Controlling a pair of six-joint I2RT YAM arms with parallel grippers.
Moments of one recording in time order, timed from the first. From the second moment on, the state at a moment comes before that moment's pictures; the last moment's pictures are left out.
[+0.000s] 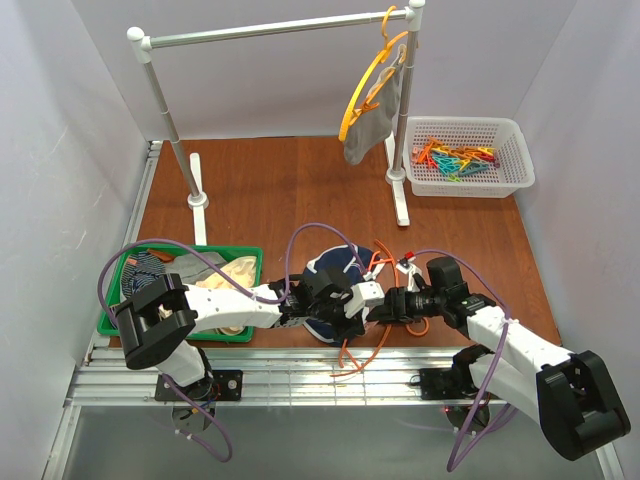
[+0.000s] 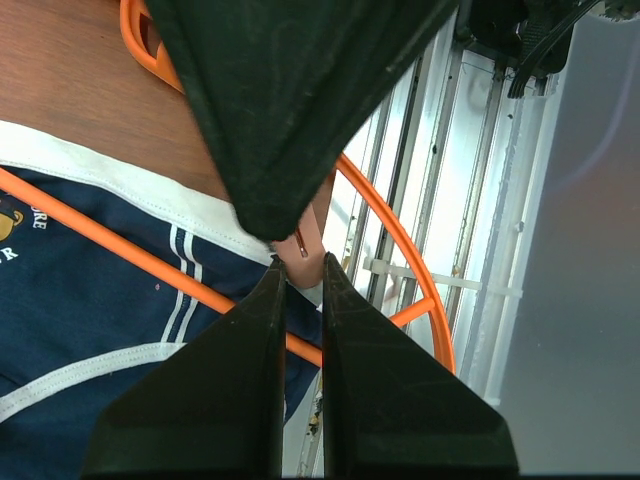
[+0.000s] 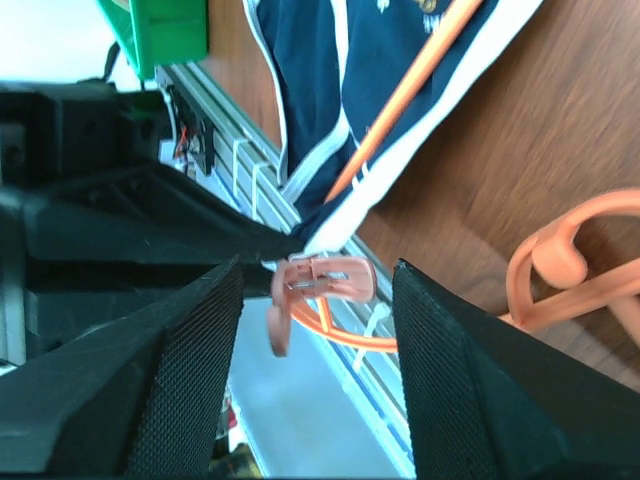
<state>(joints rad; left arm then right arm) -1.14 1.54 0.80 -0.01 0.35 -0.02 0.42 0.97 0.29 -0.14 -0.85 0.64</state>
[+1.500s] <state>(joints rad) -1.06 1.41 0.79 -0.08 0.11 -0.16 0.42 0.79 0.23 -0.15 -0.71 0.67</state>
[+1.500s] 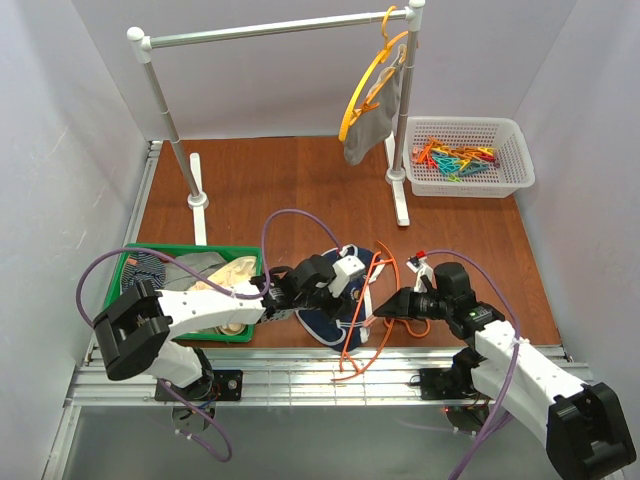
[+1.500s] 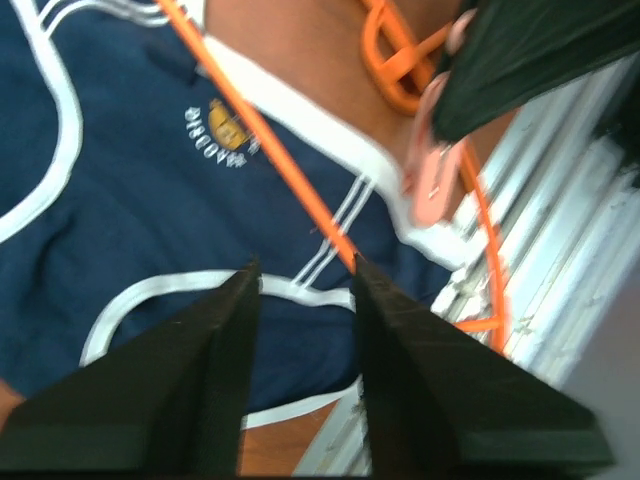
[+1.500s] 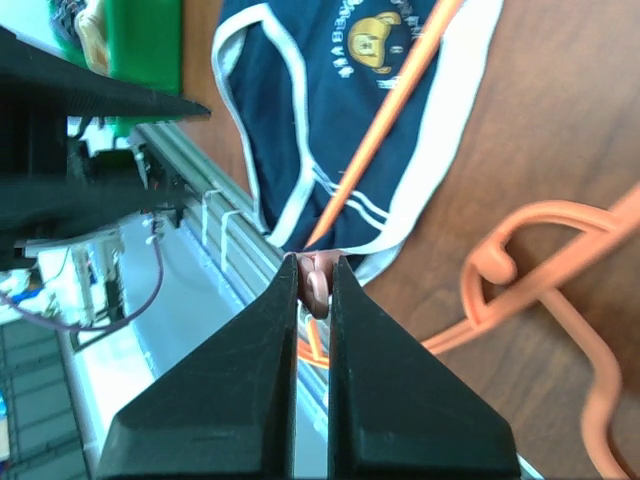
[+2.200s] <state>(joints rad) -1.07 1.53 0.77 -0.19 0.13 -0.30 0.42 0.53 0.14 -0.33 -0.57 0.74</state>
